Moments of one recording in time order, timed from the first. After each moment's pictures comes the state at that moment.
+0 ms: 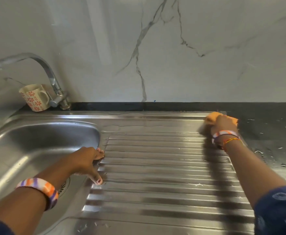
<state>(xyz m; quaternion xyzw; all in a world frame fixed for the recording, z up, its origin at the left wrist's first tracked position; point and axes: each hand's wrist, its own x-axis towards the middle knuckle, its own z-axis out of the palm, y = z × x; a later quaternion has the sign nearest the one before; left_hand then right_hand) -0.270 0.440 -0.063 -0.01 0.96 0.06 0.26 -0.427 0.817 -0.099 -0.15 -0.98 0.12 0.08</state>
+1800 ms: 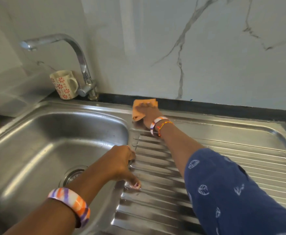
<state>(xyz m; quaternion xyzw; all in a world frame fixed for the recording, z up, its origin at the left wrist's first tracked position) -0.274 0.437 -0.077 -0.01 0.97 0.16 0.17 -0.450 0.524 -0.091 0.30 -0.94 0.18 -0.07</state>
